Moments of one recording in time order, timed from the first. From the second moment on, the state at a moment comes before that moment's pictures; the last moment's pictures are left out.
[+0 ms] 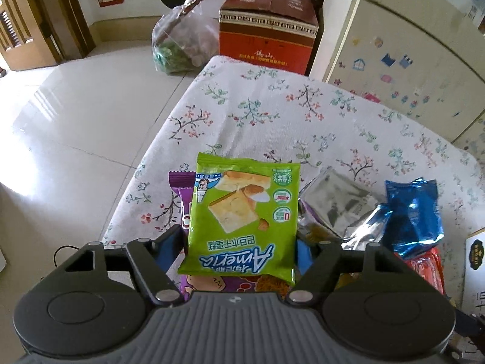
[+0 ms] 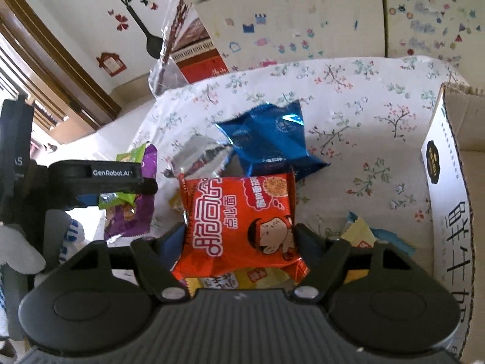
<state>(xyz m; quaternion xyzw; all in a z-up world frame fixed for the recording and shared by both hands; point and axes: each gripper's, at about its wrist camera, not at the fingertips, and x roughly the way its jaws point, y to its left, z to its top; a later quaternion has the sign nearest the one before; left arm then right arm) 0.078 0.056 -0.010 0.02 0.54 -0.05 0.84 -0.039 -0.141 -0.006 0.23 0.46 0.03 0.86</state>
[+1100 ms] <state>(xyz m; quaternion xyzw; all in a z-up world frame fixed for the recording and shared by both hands) 0.060 0.054 0.001 0.03 0.53 -0.08 0.84 -0.049 -0.142 0.012 0.25 0.44 0.05 0.86</state>
